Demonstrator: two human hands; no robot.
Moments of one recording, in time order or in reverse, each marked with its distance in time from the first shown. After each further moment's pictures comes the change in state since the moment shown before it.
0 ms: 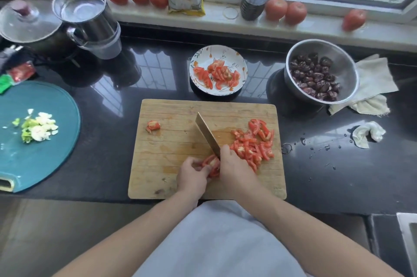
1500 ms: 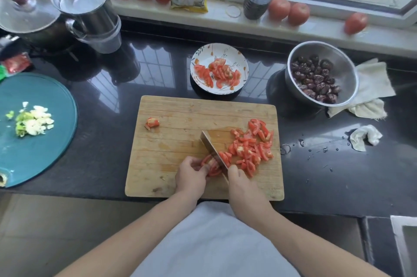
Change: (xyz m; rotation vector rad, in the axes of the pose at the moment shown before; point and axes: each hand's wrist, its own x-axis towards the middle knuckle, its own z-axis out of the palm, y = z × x) left_hand 0.002 -0.005 -0.001 0.100 0.018 0.040; right_hand -0.046 0.019 0.011 -0.062 -0.089 0.038
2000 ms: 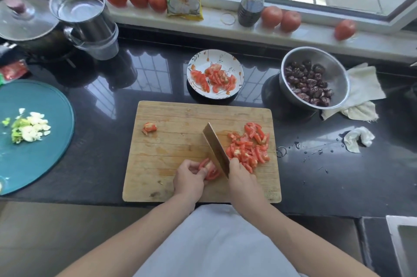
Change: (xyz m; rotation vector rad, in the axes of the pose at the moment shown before) left_hand -0.003 0.005 0.001 -0.033 -0.001 -0.008; right_hand 0.012 -0.004 -0.014 0.144 0.074 0.087
